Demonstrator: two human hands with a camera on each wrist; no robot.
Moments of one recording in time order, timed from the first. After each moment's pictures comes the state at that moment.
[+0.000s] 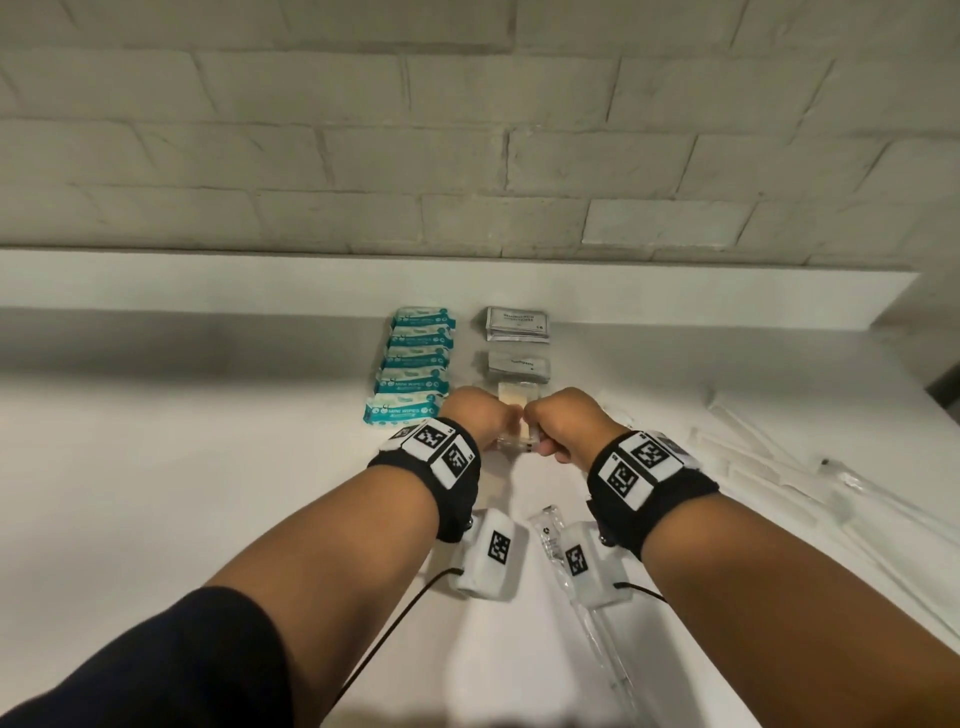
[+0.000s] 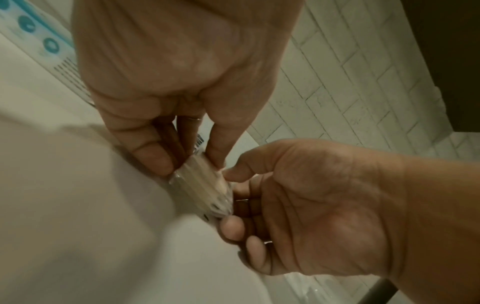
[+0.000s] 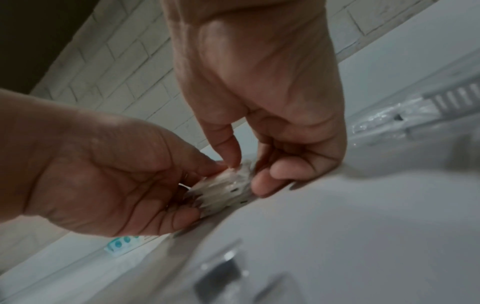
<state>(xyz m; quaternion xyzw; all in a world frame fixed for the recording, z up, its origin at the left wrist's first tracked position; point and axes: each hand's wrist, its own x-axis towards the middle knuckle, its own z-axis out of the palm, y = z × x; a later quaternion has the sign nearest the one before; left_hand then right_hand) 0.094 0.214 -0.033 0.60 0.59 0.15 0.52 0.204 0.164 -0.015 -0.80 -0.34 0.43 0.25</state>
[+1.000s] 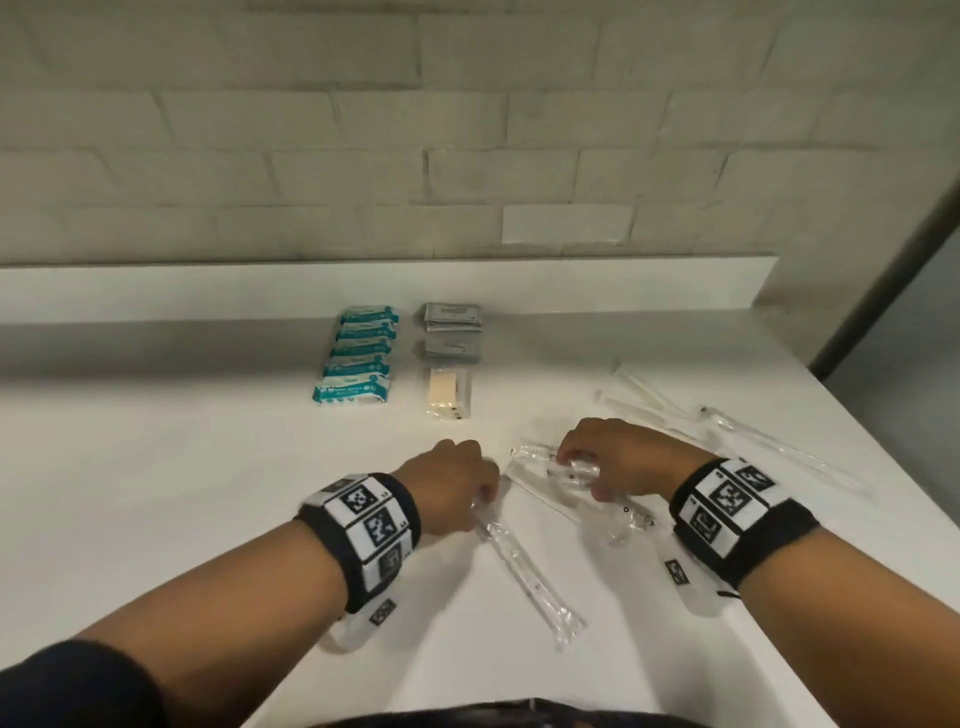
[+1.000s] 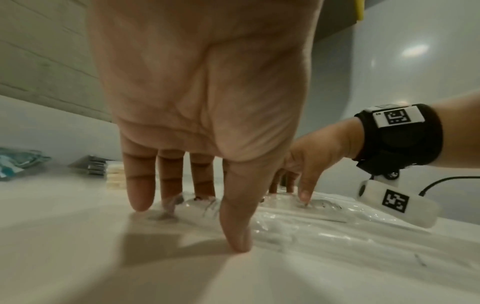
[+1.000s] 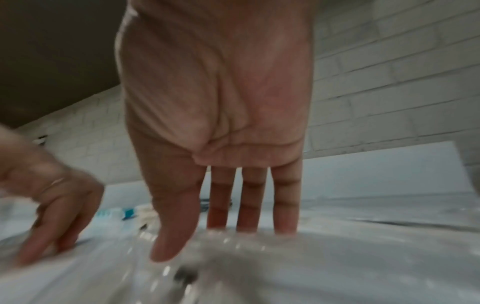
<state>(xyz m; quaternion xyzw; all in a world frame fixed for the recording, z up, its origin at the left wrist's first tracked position) 0.076 0.070 -0.009 0.93 0.32 -0.12 0.15 0.303 0.004 0.004 -0.70 -0.68 0.21 -0.07</state>
